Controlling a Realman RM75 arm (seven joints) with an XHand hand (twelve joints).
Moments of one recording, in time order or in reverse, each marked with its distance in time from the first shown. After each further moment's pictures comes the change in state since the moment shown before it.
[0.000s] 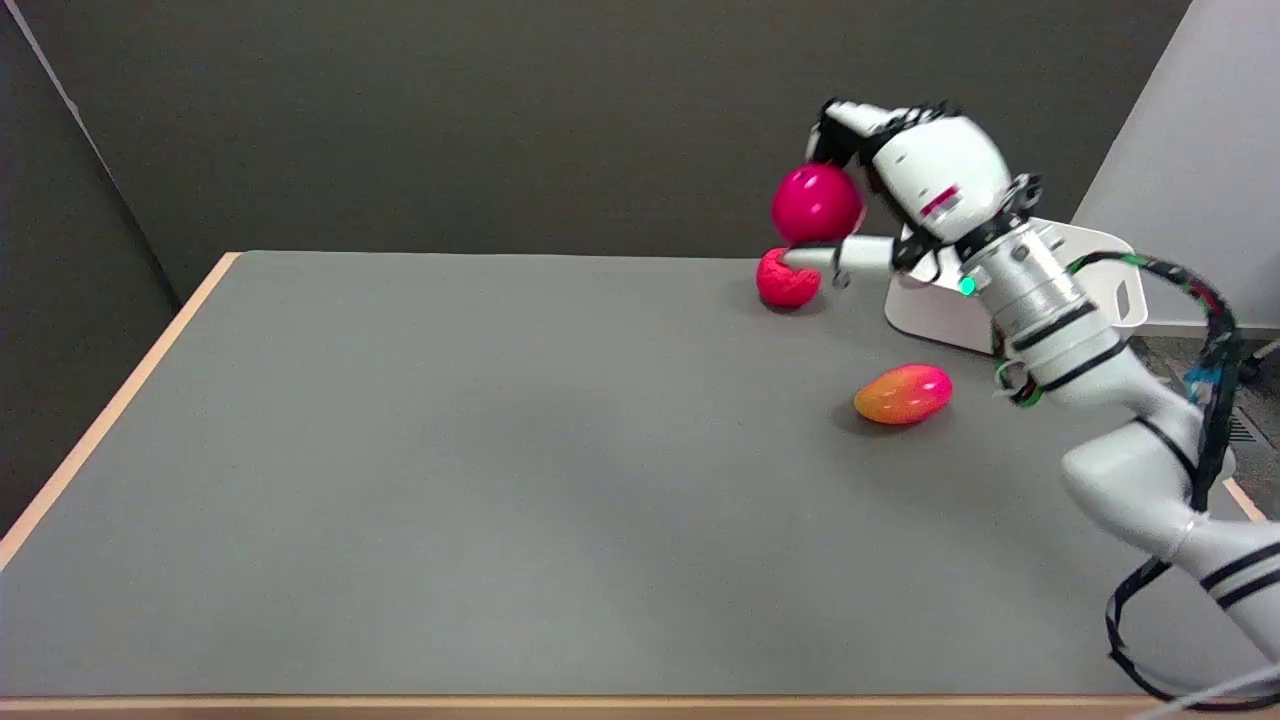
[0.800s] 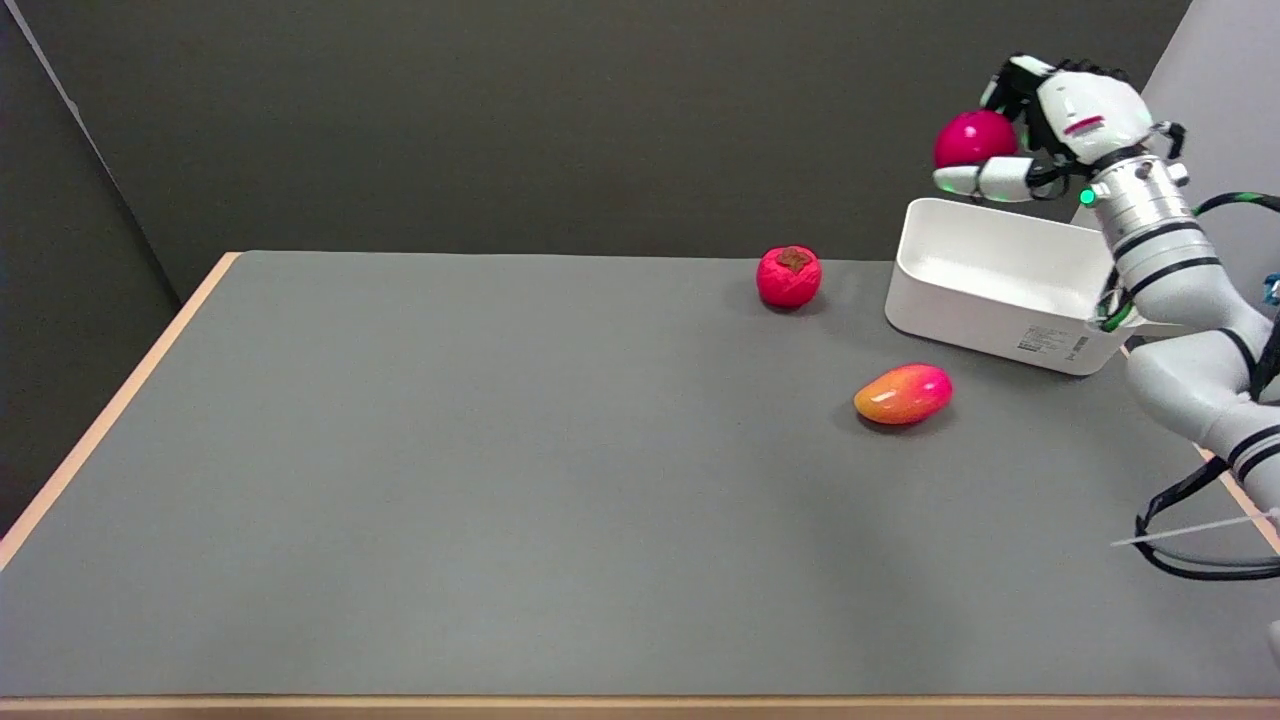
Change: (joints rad) arm 0.308 0.137 0.025 -0.514 0.195 -0.071 -0.007
